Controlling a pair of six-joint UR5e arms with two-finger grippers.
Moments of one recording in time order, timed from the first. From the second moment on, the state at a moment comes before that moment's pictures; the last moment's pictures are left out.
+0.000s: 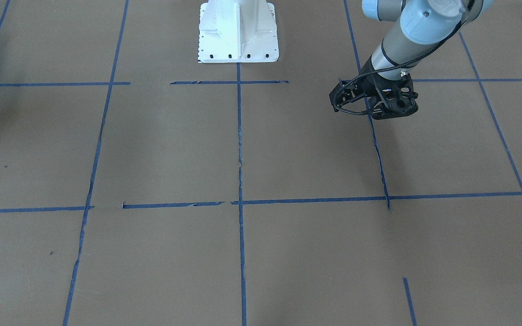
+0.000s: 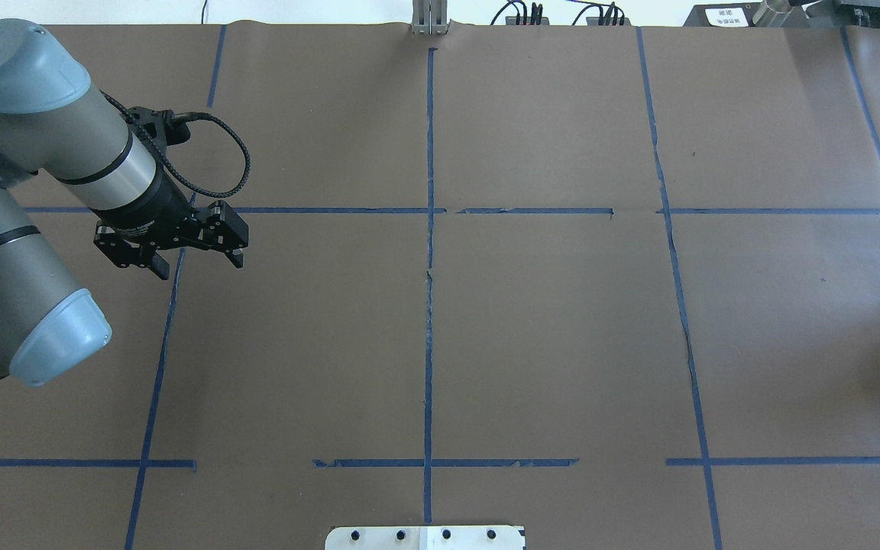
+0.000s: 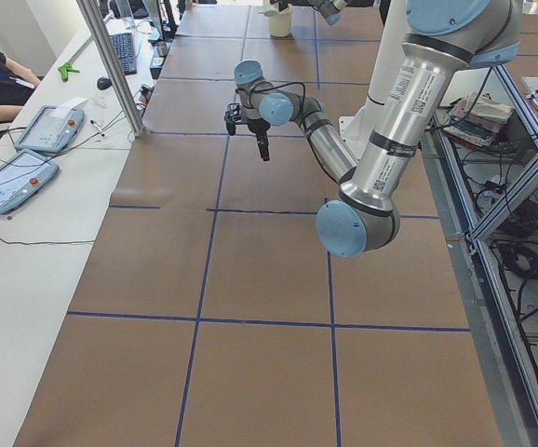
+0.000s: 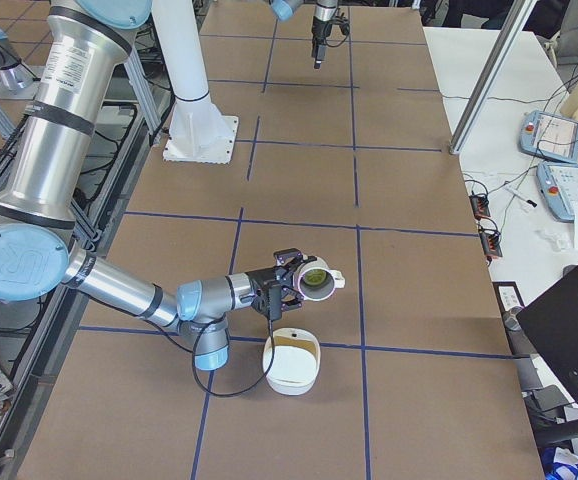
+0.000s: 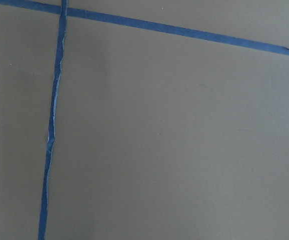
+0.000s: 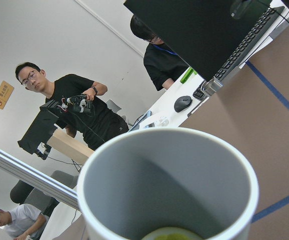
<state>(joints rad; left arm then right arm) -0.81 -1.98 -1.96 -1.39 -2.26 -1.10 0.90 -1.91 1.23 0.77 1.38 1.62</state>
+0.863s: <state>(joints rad) -0.81 -1.98 -1.96 -1.39 -2.26 -1.10 0.91 -1.92 1.14 0.95 1.33 1.95</state>
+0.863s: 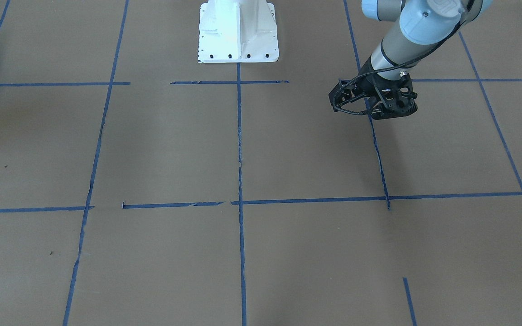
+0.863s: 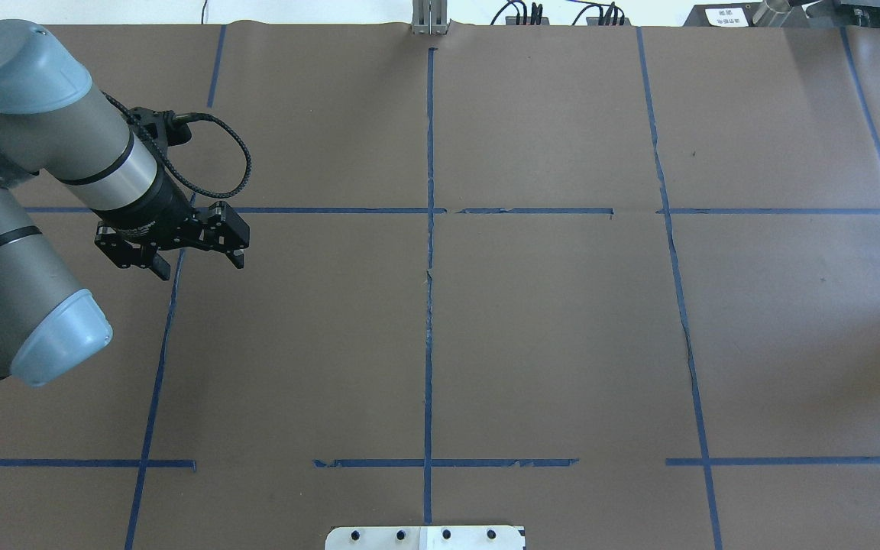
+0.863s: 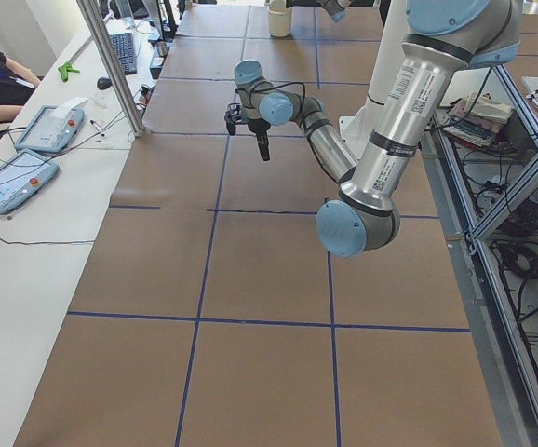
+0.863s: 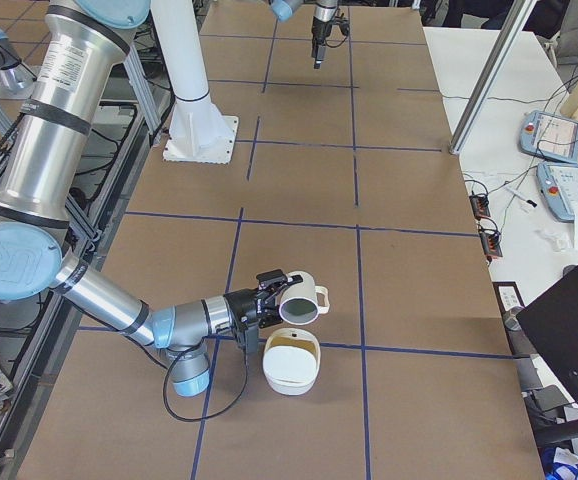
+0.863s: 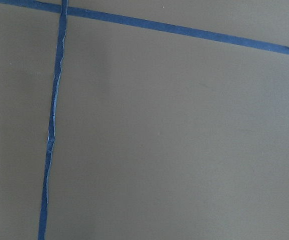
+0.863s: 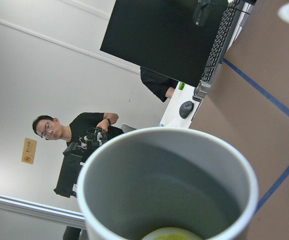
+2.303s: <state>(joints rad) -0.81 -1.99 -1.96 -1.39 -2.26 -1.10 0.97 -1.89 1.12 1.15 1.19 2.71</state>
